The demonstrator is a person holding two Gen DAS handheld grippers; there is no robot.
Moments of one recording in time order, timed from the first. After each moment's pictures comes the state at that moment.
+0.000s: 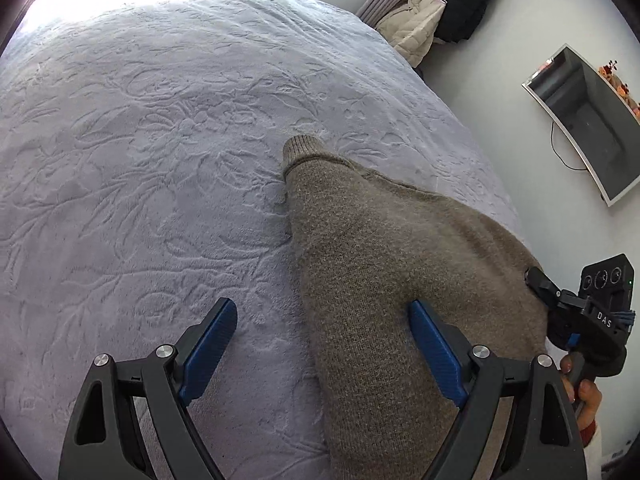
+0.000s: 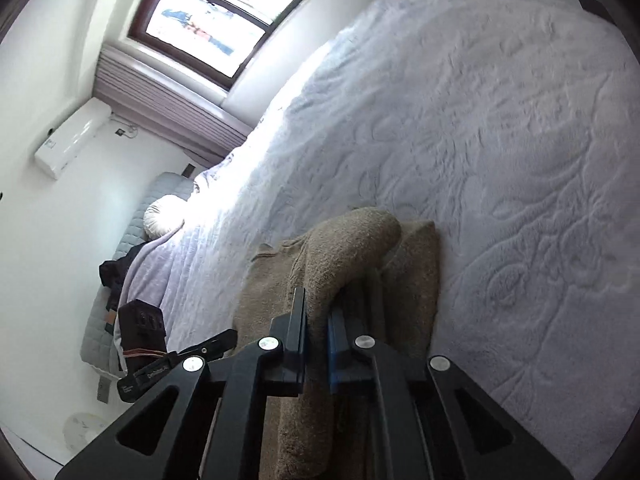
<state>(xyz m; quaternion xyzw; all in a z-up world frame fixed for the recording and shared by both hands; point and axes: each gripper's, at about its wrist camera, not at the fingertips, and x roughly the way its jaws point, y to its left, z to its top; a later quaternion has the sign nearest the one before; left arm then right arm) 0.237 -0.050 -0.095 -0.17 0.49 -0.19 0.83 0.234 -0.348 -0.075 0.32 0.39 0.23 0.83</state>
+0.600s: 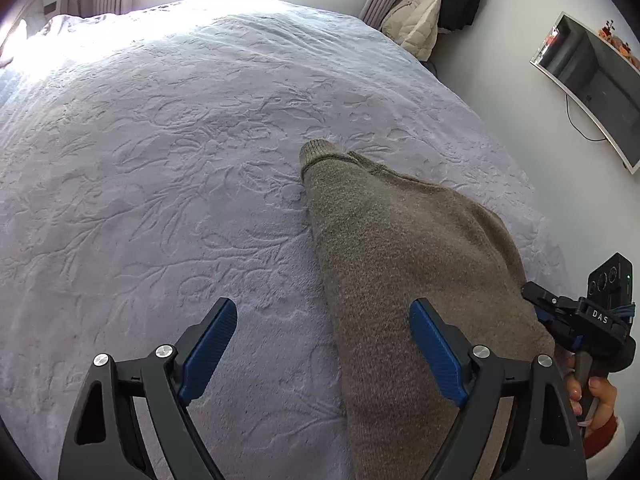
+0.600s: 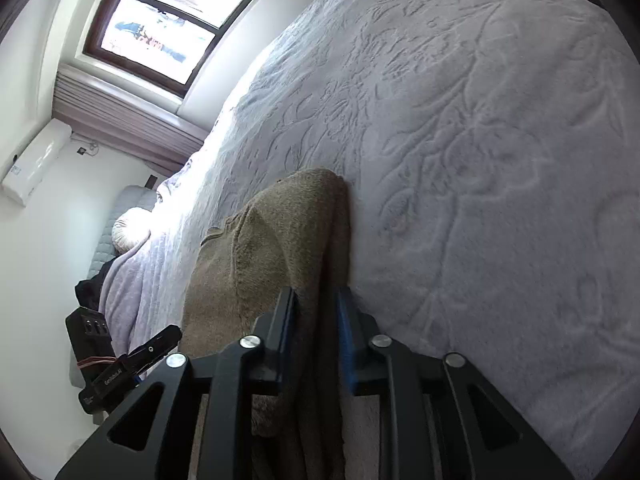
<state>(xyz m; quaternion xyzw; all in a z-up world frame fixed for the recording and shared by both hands) 0.207 -0.051 -0.070 -0.10 0.49 -0.14 0.86 0.200 -0.380 -0.115 0.35 0.44 0.16 0.81</state>
